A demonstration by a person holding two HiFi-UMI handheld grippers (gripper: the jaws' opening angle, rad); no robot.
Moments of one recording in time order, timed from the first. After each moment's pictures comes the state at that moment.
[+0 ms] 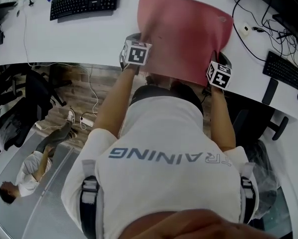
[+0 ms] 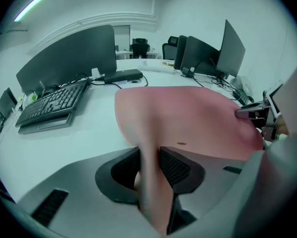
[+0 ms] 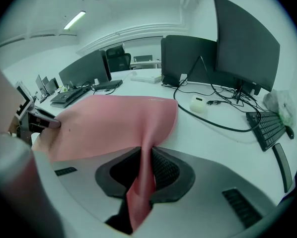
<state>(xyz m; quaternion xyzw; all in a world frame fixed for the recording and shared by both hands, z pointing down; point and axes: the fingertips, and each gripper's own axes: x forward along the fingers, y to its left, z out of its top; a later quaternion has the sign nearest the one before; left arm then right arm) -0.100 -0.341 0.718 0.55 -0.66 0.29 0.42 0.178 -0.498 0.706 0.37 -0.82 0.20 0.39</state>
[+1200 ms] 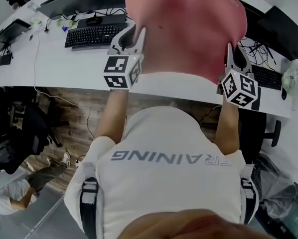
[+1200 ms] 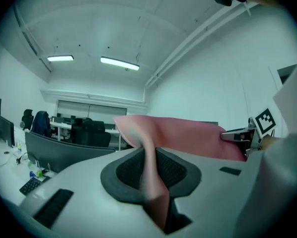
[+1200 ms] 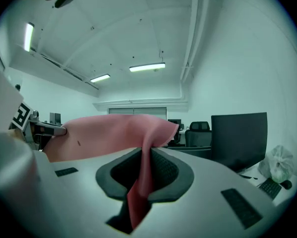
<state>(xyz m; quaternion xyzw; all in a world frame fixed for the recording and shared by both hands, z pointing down) -0.119 -0.350 0.328 0.66 -0.75 0.01 0.07 0.138 -0.492 0.323 0.40 -0.92 0.01 0.06</state>
